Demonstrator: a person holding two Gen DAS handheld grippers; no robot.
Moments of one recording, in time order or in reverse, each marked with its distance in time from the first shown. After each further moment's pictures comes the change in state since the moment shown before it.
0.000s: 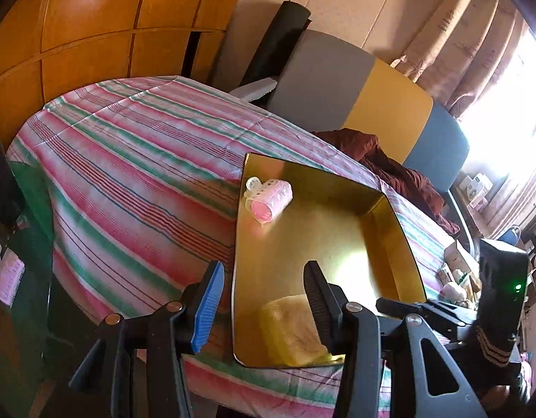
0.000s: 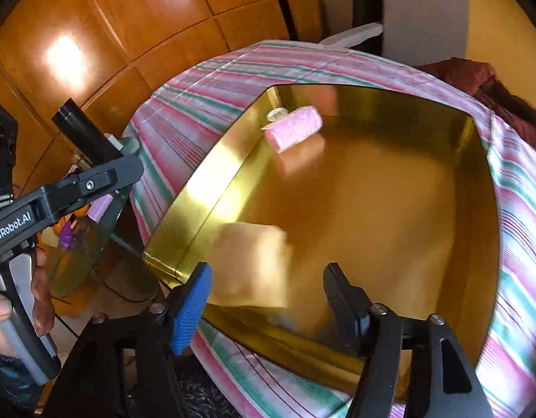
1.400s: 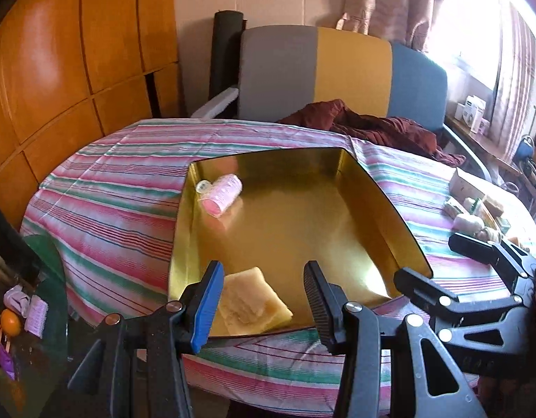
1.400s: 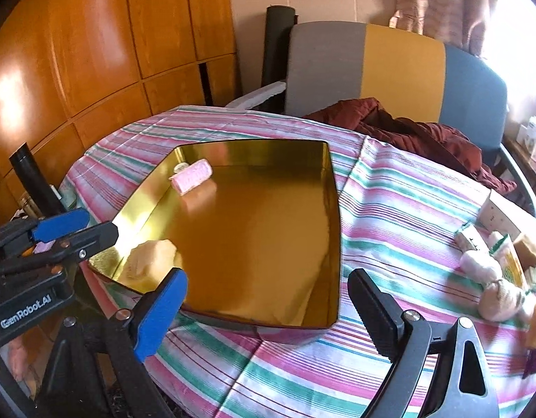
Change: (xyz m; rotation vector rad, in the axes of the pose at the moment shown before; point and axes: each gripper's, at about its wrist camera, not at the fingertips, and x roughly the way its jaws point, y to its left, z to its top) left arm -0.010 -0.102 -0.043 0.331 -0.030 0.122; right arm -0.079 -0.029 -0.057 0.116 -0.264 -0.349
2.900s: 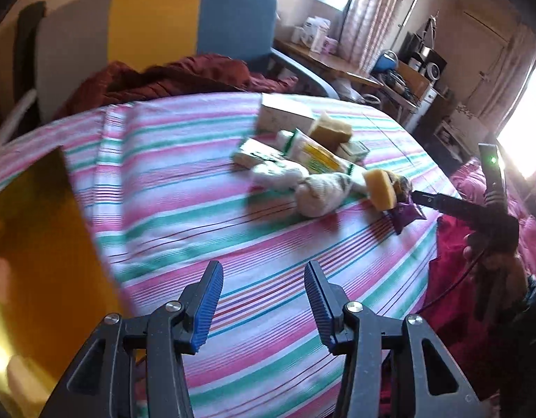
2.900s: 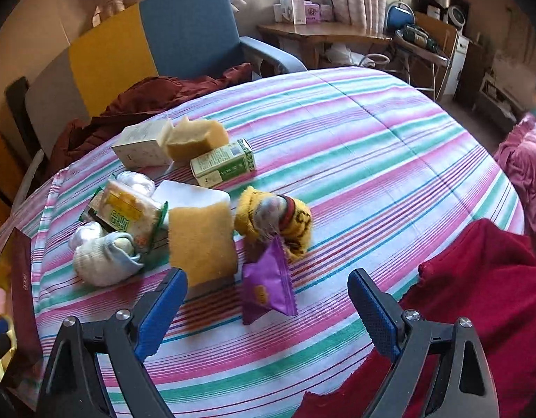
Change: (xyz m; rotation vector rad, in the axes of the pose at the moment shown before) left arm 0.057 -0.235 0.026 0.354 0.247 -0.603; right arm -0.127 -0.356 -0.120 0.715 0.125 -0.525
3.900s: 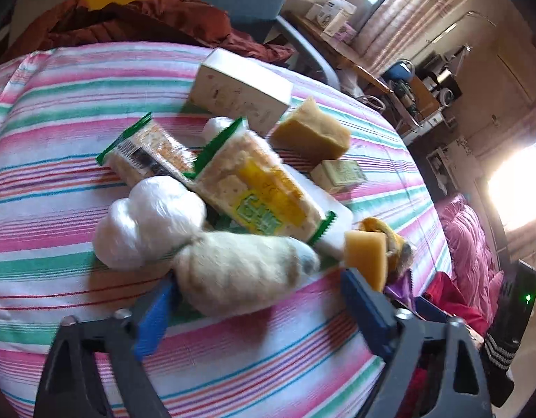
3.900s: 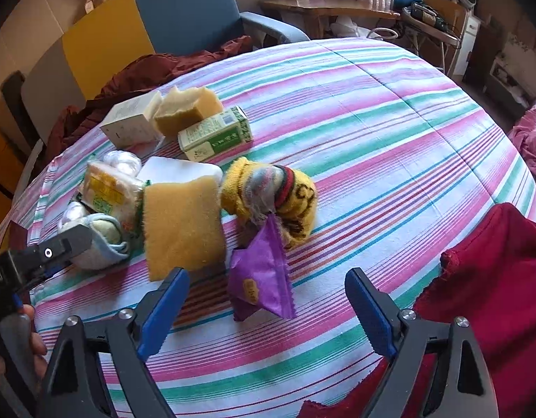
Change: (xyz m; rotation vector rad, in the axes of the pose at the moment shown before) left arm 0.143 -0.048 0.071 -0.236 0.112 -0.124; right arm 0.035 -0.007 -0.001 0.018 0.103 0.025
